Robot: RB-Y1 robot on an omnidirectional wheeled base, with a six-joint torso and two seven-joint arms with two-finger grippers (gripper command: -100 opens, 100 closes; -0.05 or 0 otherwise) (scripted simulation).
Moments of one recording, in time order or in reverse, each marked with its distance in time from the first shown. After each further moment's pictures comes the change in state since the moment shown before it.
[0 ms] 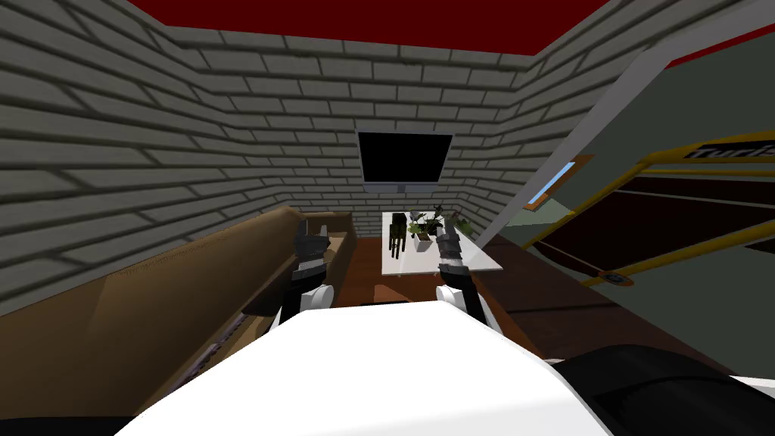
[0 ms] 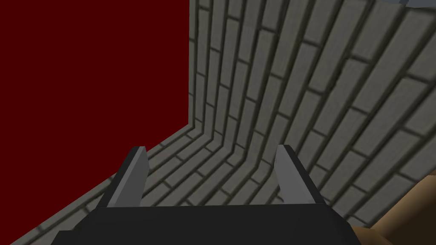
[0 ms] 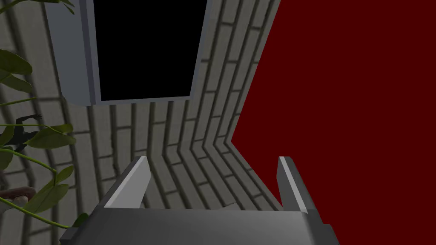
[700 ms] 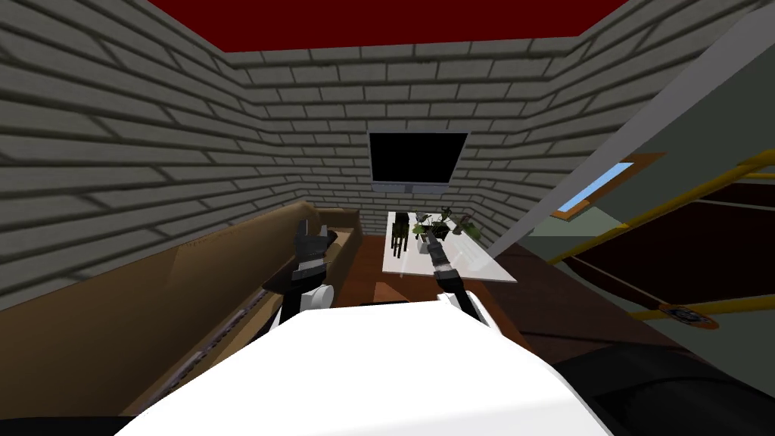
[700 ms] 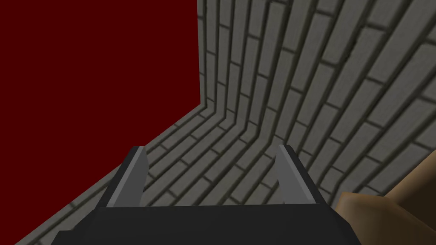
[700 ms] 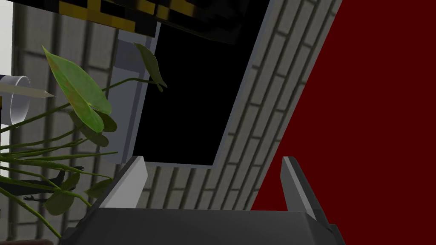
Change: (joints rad) left arm 0.000 0.000 0.000 0.000 0.000 0.000 0.000; right arm -0.007 -0.184 0.064 0.176 0.069 -0.016 -0.007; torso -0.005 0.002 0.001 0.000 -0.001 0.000
